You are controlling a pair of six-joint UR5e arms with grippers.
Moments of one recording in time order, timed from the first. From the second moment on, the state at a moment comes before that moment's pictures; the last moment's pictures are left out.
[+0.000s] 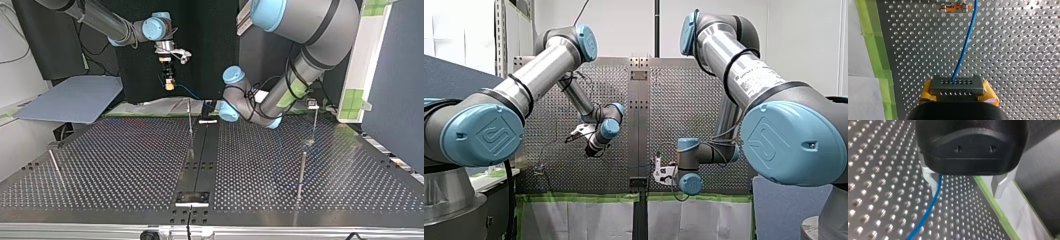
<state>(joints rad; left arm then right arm) -0.37 -2.43 -1.34 -3.27 -2.34 -1.23 2.13 -0.70 1.93 -1.16 1.68 1.61</state>
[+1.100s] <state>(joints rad) -0.45 -2.44 -1.42 -3.11 -2.03 -1.48 2.13 -0.70 1.93 -1.16 1.68 1.61</state>
